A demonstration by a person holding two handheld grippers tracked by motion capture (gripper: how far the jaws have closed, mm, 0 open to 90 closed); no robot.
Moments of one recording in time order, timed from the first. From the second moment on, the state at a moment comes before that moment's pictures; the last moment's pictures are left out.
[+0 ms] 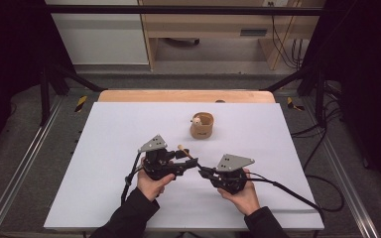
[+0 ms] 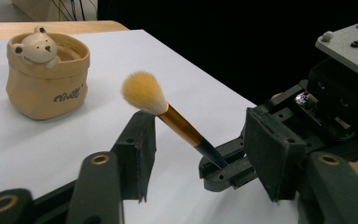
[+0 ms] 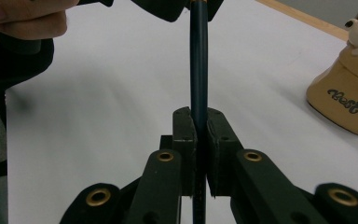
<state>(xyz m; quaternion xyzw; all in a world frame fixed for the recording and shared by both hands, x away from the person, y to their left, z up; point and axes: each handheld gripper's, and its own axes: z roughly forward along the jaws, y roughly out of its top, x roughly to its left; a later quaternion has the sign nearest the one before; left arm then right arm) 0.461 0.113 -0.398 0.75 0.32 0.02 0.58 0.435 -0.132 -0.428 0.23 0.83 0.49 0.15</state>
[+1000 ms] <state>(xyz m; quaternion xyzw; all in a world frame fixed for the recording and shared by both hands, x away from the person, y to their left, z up) 0.455 0.114 -0.401 0.73 0.32 0.01 0.61 0.434 -0.129 -0.431 0.22 0.83 0.49 0.14</state>
